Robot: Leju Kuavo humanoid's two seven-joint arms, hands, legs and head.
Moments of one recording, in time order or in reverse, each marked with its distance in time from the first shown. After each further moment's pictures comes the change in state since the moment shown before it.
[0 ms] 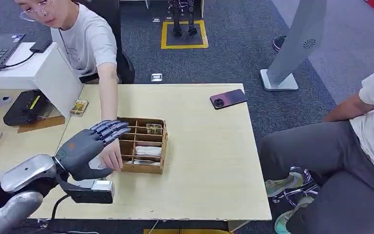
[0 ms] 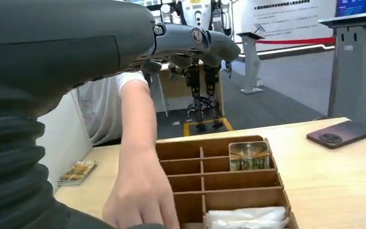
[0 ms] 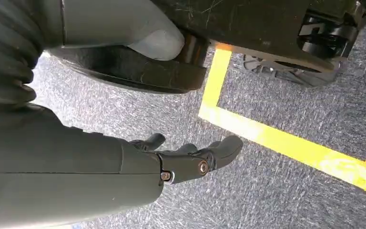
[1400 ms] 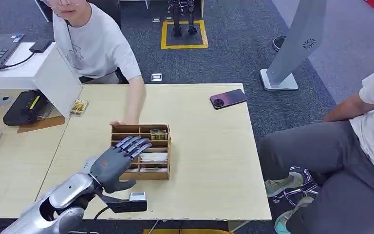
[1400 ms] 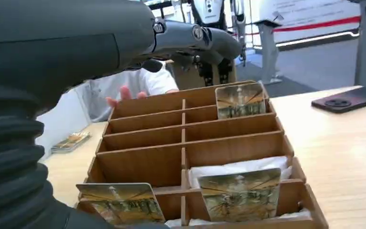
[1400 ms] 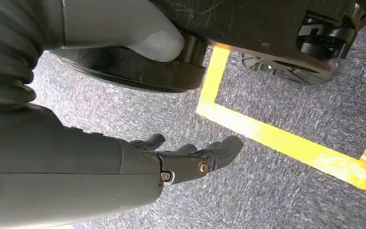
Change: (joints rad) left arm 0.072 -0.207 -0.108 0.221 -0.242 0.157 0.061; right arm 0.003 0.002 0.000 0.000 0.028 -0.002 -0.014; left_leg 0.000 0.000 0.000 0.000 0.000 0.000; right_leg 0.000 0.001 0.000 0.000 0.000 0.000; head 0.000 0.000
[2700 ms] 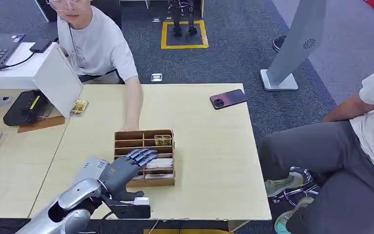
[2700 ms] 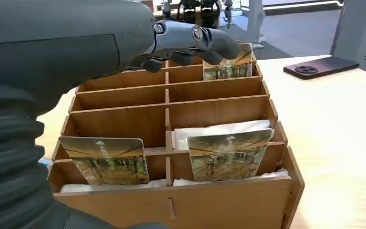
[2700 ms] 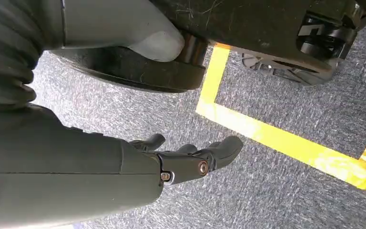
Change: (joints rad) left arm 0.032 -0.048 0.003 0.051 0.135 -0.053 -0.051; right arm 0.000 0.000 0.000 0.000 0.002 -0.001 0.000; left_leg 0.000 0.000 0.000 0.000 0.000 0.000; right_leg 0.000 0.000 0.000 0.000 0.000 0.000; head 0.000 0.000
